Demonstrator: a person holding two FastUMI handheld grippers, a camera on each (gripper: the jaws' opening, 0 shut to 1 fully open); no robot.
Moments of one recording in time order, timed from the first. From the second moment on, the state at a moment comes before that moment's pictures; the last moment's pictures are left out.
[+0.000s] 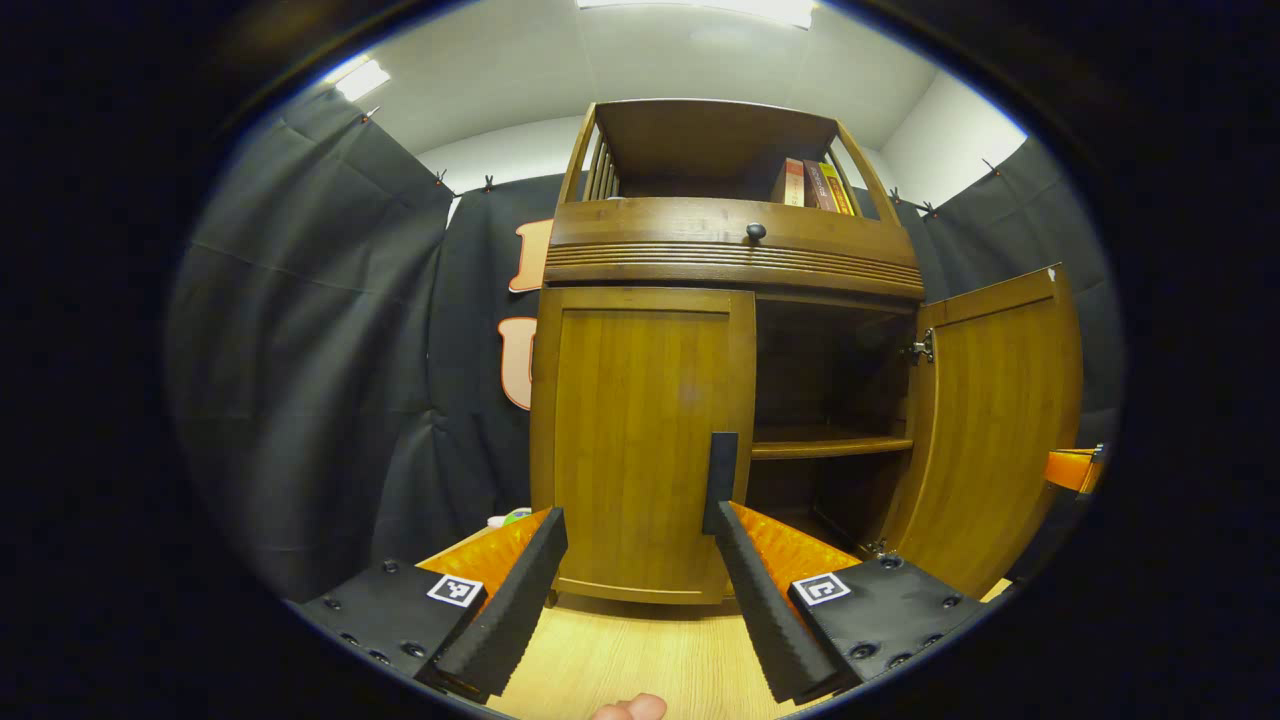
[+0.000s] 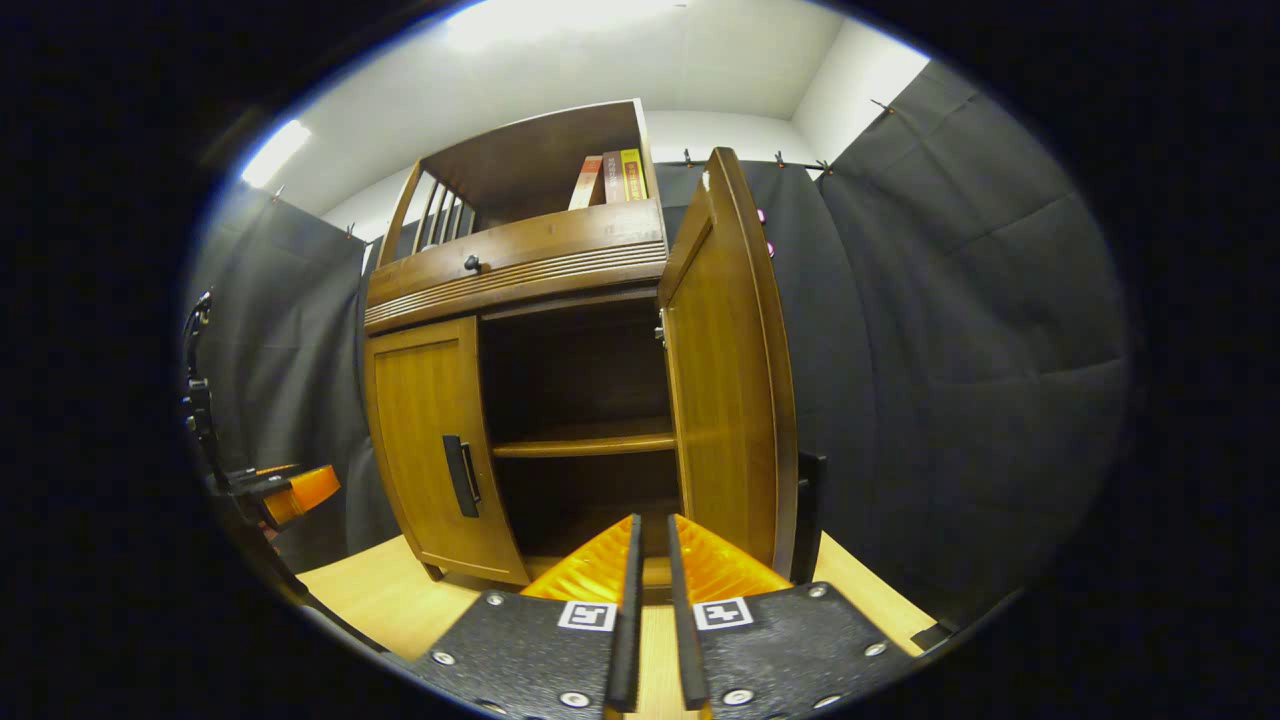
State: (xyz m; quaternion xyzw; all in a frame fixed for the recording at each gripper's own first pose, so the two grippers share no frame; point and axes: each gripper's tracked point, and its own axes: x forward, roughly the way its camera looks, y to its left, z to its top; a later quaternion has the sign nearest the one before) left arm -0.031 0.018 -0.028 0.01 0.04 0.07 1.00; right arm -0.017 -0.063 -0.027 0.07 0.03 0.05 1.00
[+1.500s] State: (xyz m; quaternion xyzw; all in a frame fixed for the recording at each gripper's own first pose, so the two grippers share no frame) left arm 0.197 -0.039 -0.119 0.02 0.09 0.00 1.00; right arm -0.045 -0.070 -0.027 0.03 0.02 0.04 1.00
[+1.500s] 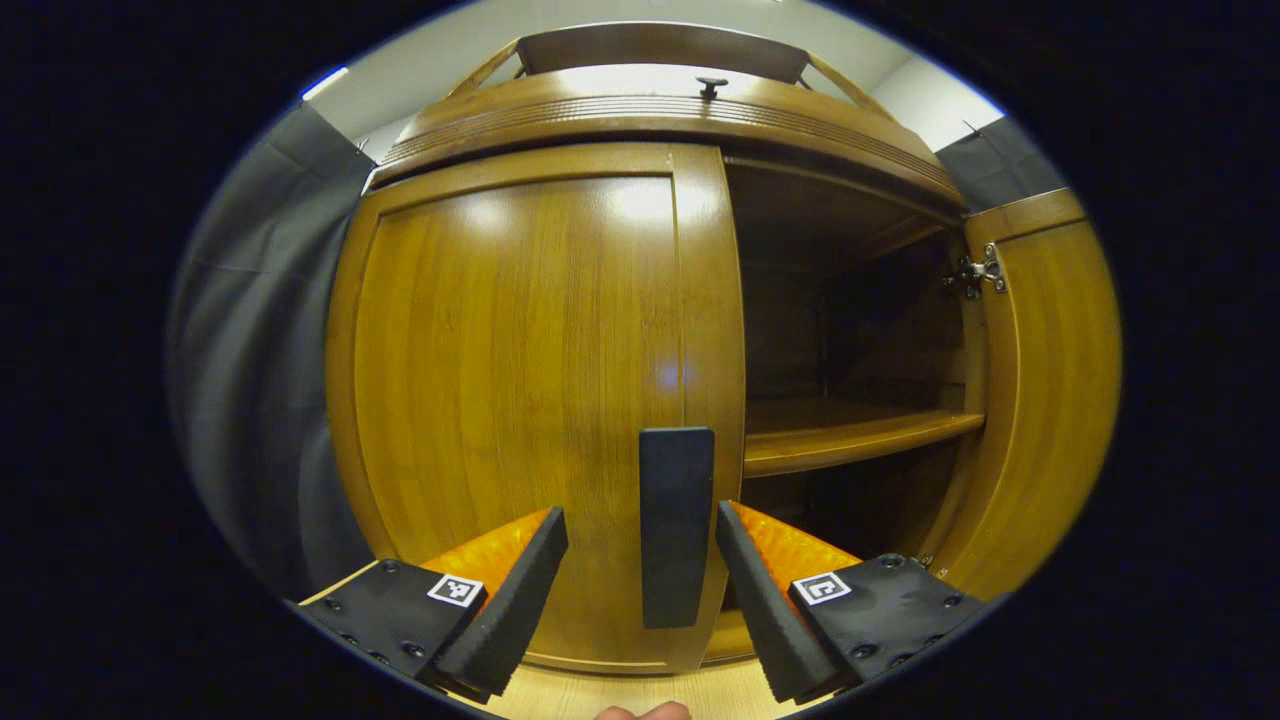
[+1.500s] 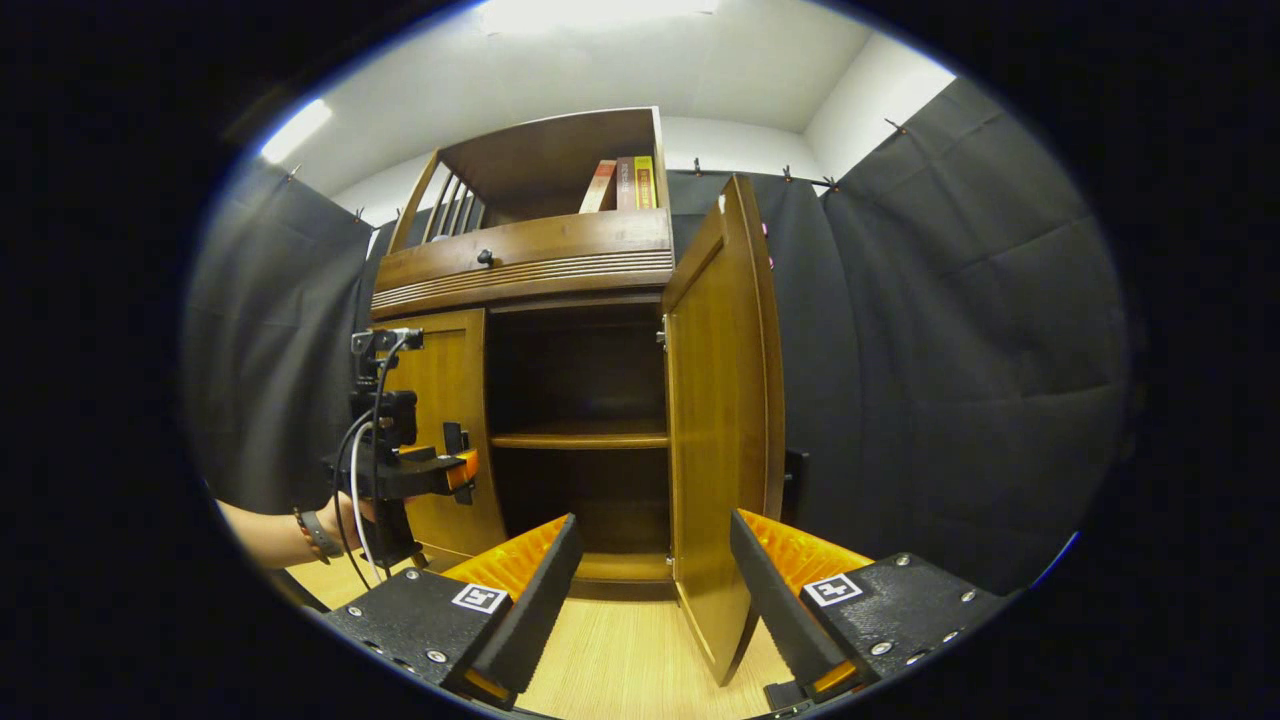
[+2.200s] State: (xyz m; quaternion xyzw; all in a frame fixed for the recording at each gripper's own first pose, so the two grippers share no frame) left arm 0.205 -0.061 -0.124 0.01 0.09 -0.03 1.00; right arm -0.041 -0.073 -0.036 0.02 0.03 0.03 1.00
